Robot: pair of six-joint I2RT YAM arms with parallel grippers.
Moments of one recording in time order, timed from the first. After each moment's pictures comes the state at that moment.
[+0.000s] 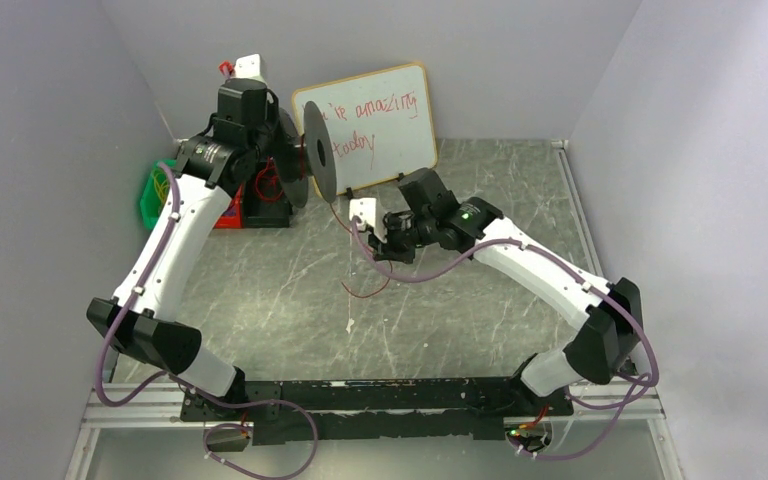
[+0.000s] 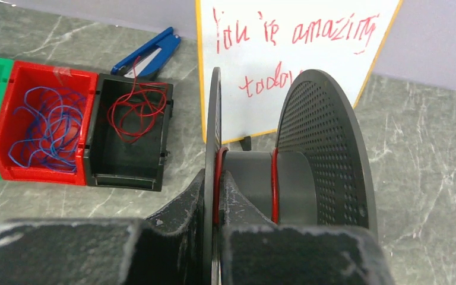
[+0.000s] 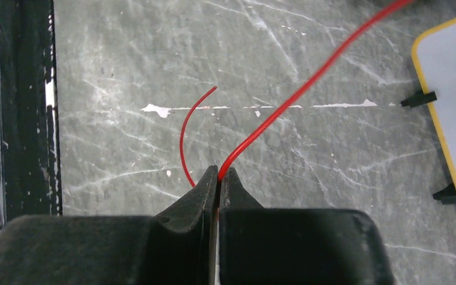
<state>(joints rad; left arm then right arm) -0.35 1.52 1.82 -0.73 -0.27 -0.41 0.75 1.48 1.35 -0.66 -0.51 -0.61</state>
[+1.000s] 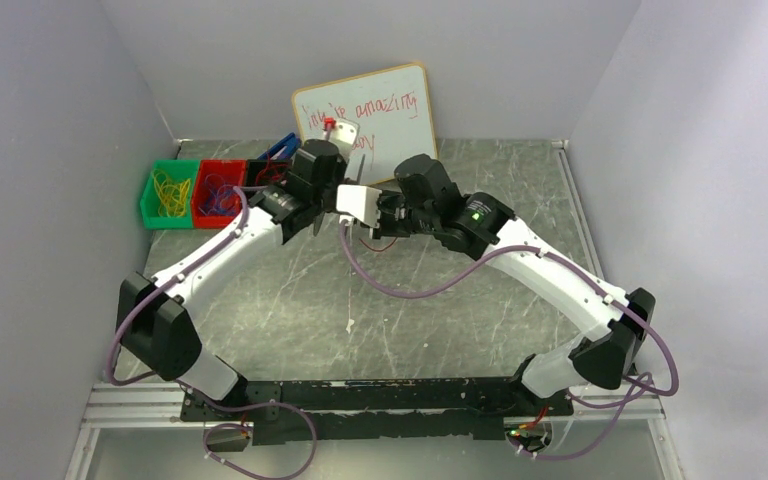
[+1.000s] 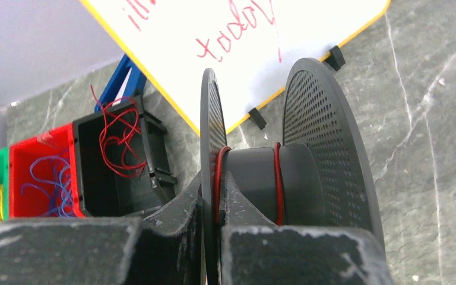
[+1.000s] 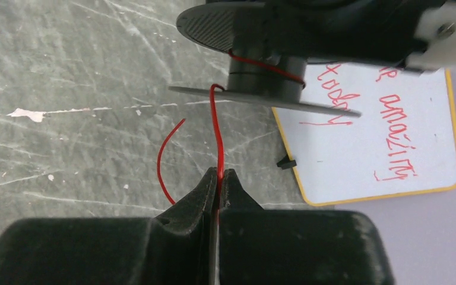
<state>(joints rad) -0.58 1.52 1.38 -0.29 -0.42 0.01 0.86 1.44 1.52 -0.67 -0.13 -0.79</state>
